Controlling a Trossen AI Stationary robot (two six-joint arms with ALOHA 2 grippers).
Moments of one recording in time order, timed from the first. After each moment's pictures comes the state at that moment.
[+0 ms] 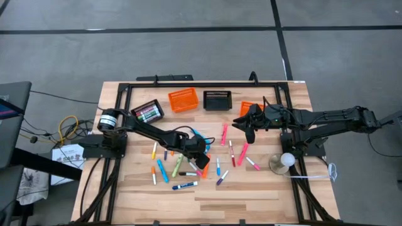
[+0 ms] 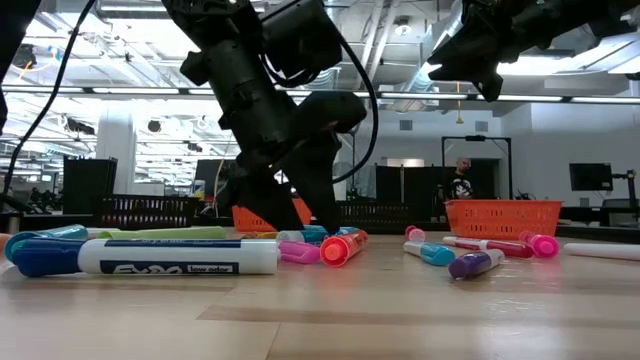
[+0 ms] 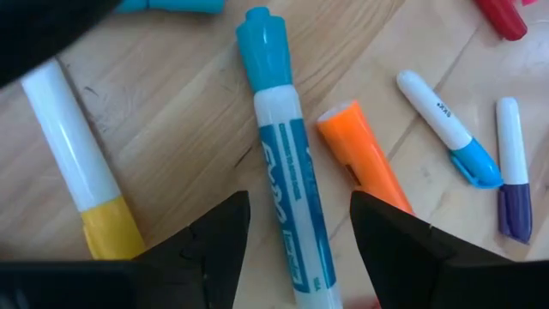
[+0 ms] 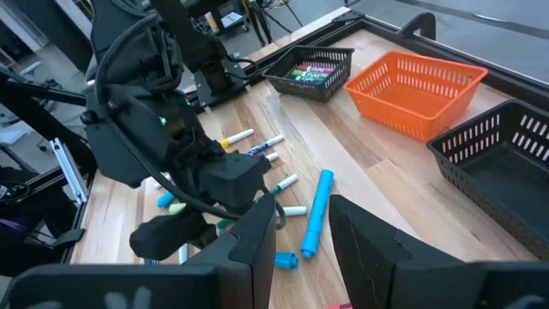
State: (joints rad) left arm -0.17 1.96 1.12 -0.21 -0.03 -0.87; right arm -0.04 0.89 0.61 -0.11 0.08 0.38
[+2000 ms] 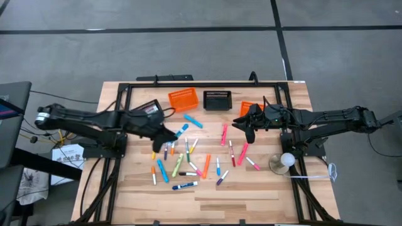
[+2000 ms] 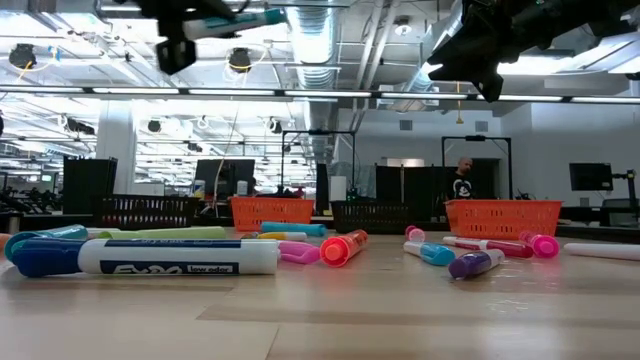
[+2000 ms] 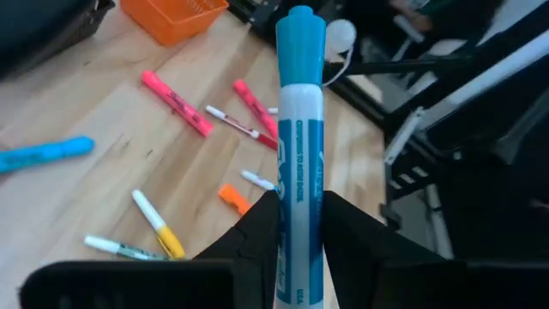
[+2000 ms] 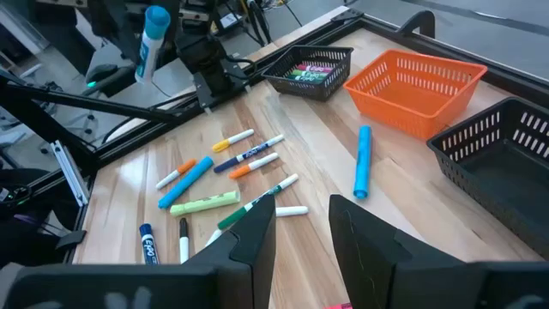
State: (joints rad) left arm -0.10 0.95 0.75 -0.24 0.00 -0.63; right arm -0.04 0.89 0.61 -0.11 0.08 0.39
